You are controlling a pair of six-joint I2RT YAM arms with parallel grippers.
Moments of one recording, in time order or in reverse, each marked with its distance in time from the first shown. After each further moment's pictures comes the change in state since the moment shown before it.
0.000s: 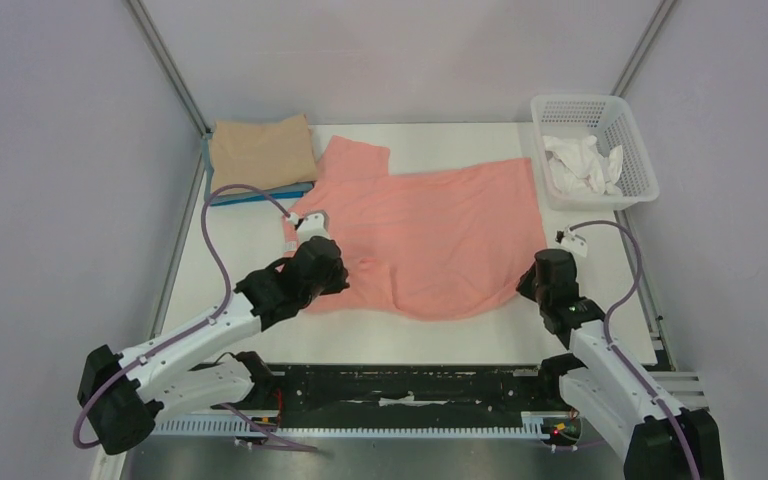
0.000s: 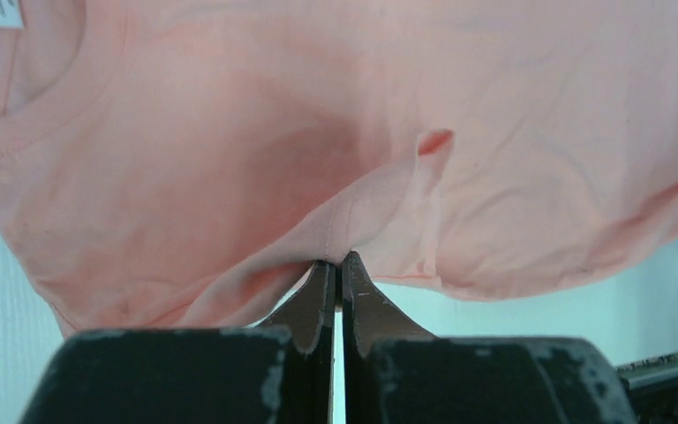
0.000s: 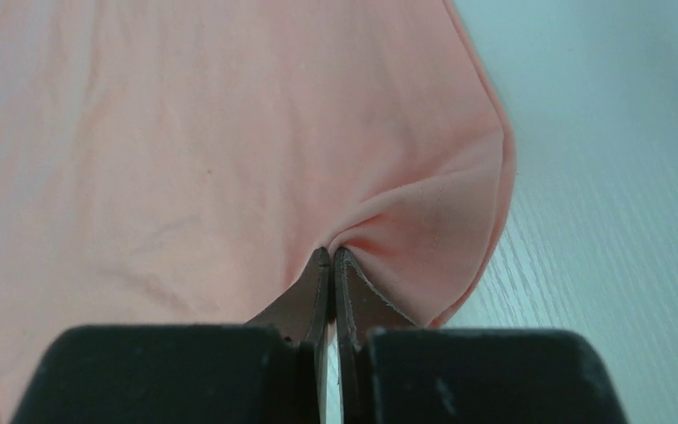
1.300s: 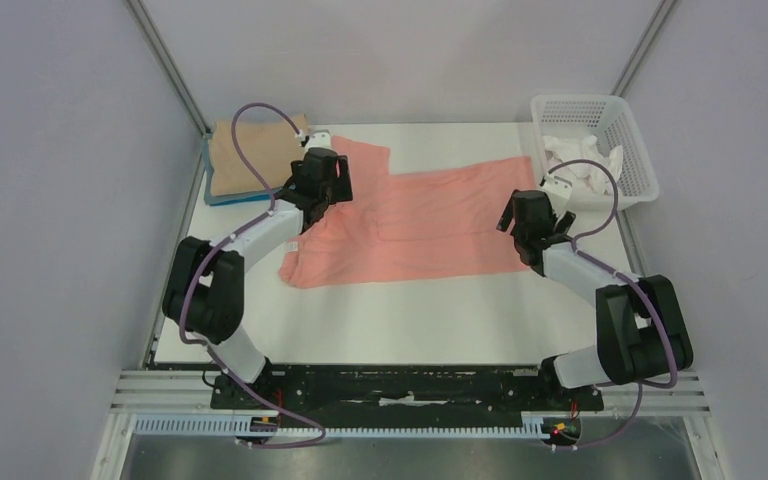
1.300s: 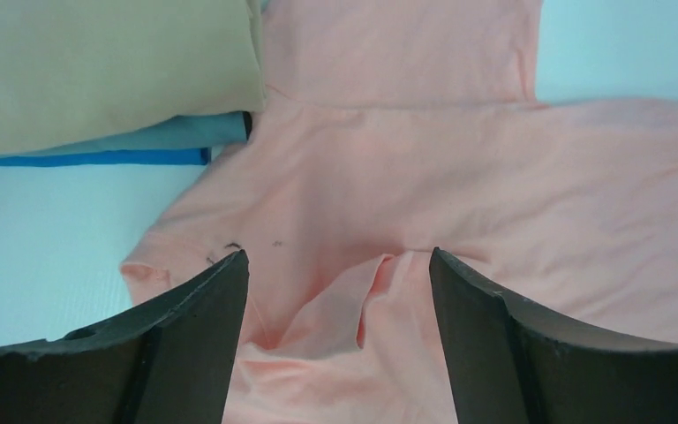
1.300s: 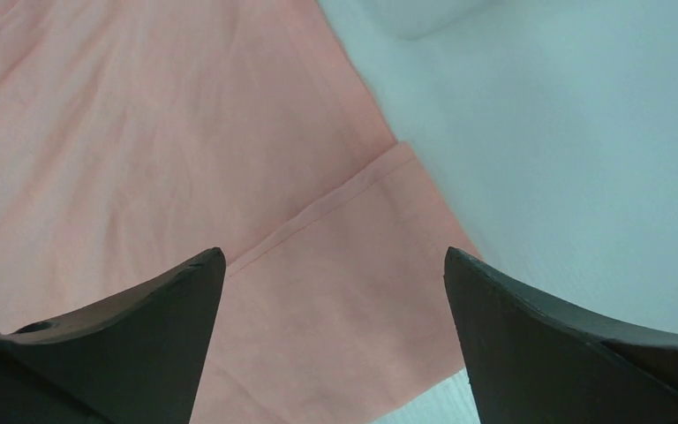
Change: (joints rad) left arm 0.428 0.716 0.438 0.415 0.014 0.491; right arm 0.000 0.660 0.394 0.276 0.268 -0.132
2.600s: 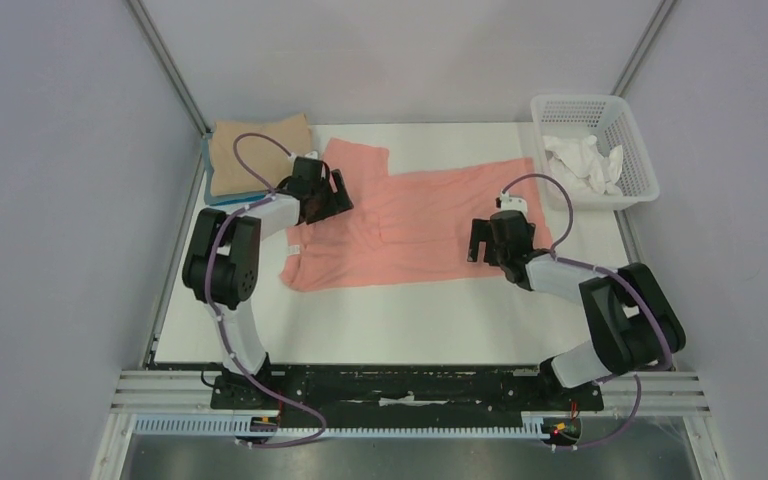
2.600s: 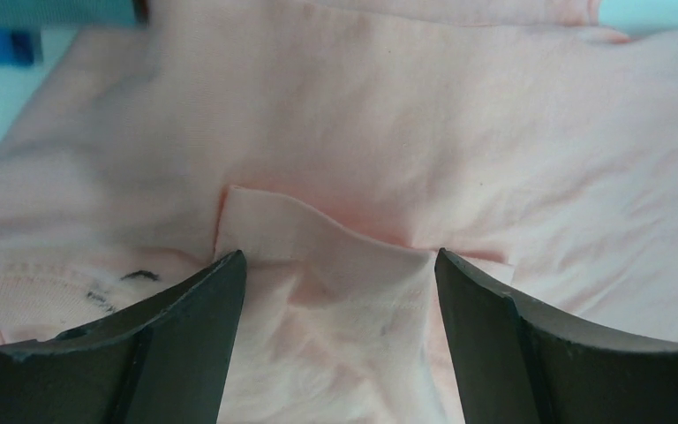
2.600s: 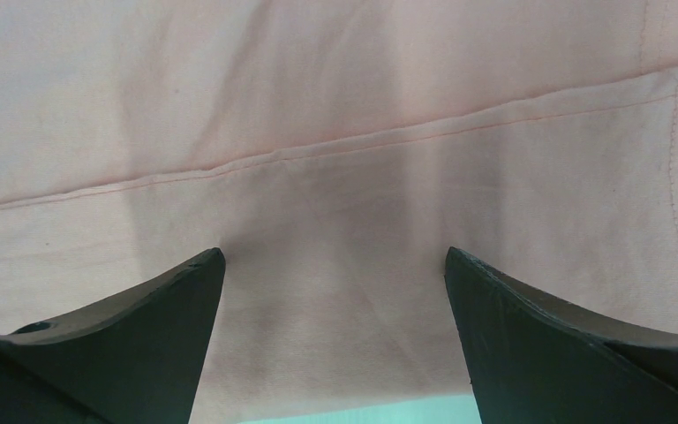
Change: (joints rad) left arm 0.155 0.266 0.082 -0.014 0.393 -0.203; right arm 0.129 0.105 -0.068 0.109 -0.278 -0.158
